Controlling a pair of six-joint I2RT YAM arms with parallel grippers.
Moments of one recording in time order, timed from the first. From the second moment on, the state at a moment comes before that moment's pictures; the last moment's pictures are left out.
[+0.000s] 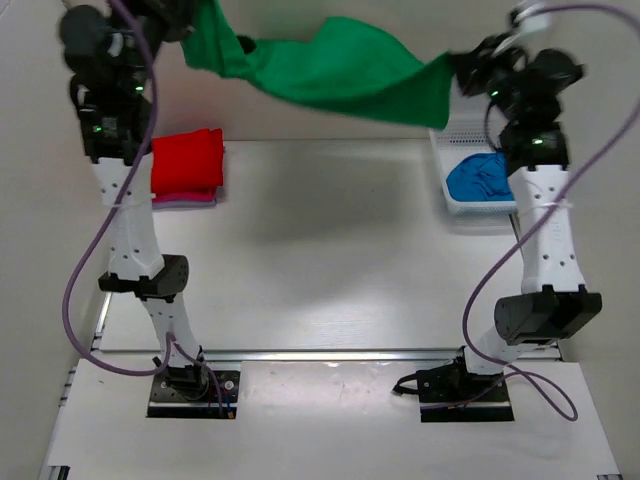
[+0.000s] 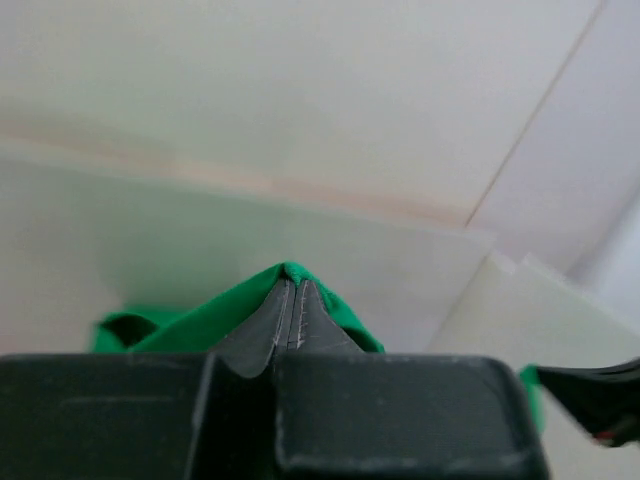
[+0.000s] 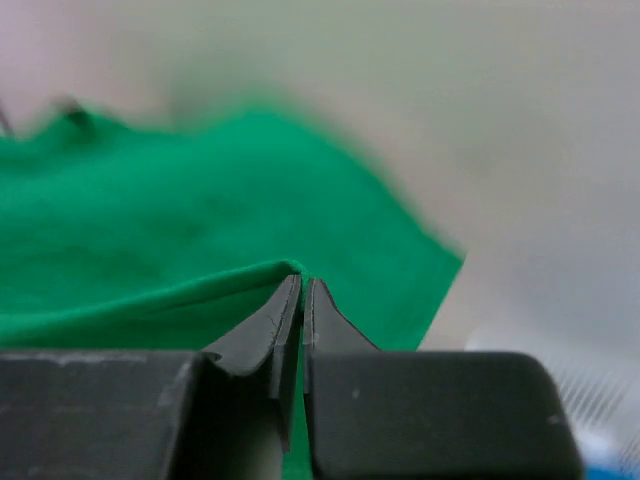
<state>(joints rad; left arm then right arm) -0.04 1.94 2.89 -0.47 0.24 -0.55 -0.03 1.61 2.00 -0.18 -0.41 0.12</state>
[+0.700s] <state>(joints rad) -0.12 2.25 2.67 -1.26 0.04 -0.37 0.04 1.49 1.13 -0.24 -0.27 0.02</state>
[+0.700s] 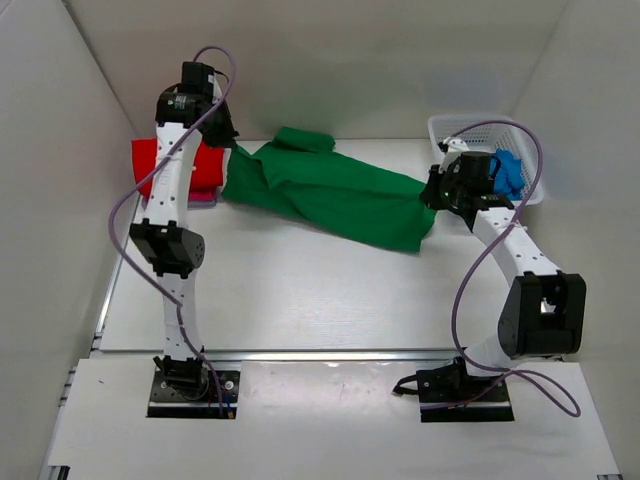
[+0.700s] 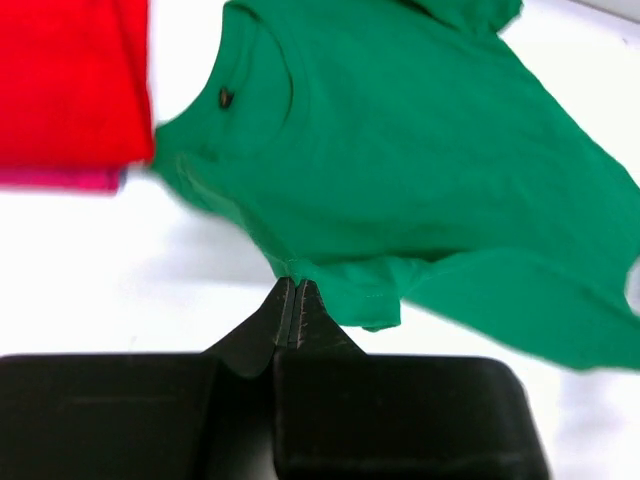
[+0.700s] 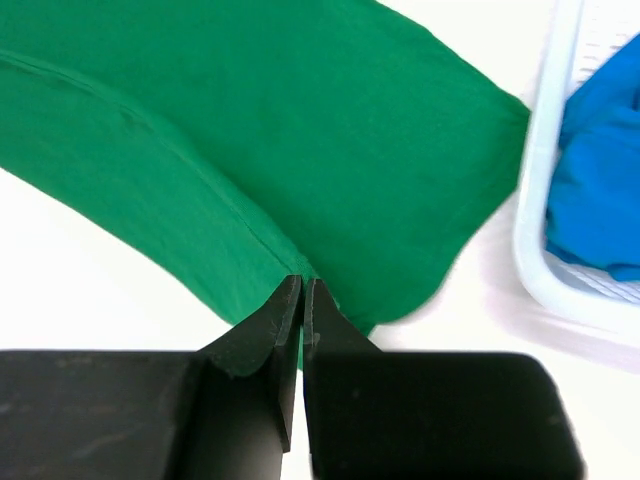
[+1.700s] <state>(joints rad) 0.03 1.32 1.38 -0.75 0.06 -0.30 0.06 1.41 1.41 -0.70 -0.18 -0.07</state>
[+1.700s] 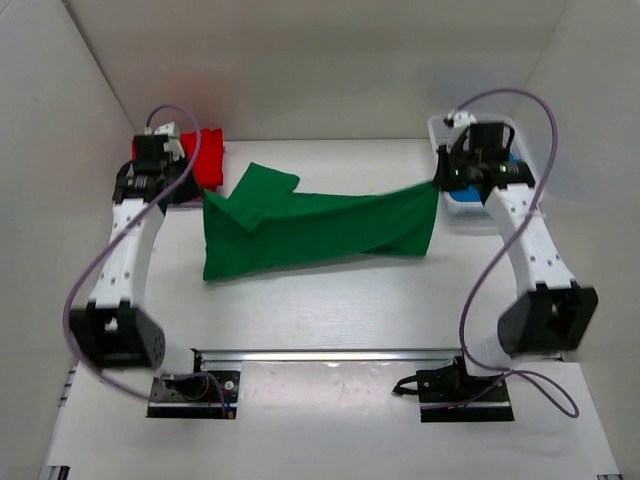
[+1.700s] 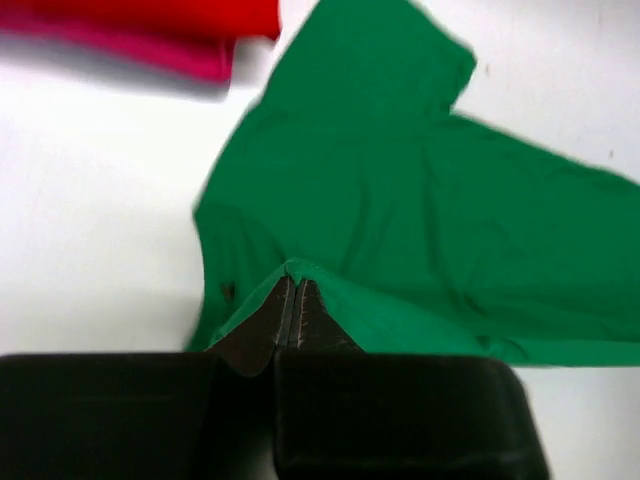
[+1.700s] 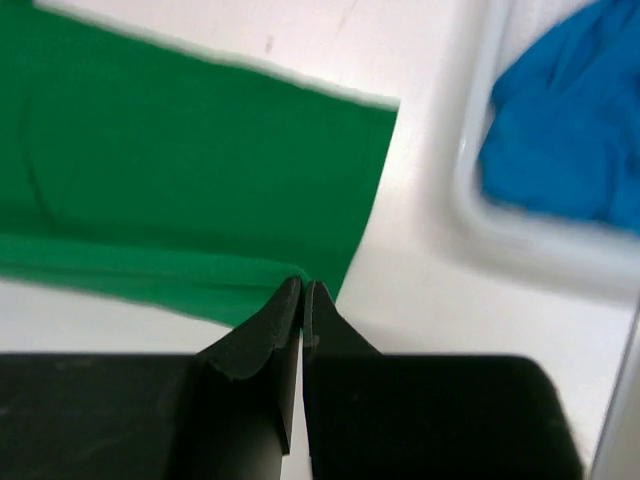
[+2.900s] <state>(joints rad) -0.11 0.75 0.79 -0.63 0.18 -0.27 0.06 1.07 0.71 -0.56 -0.21 0.08</state>
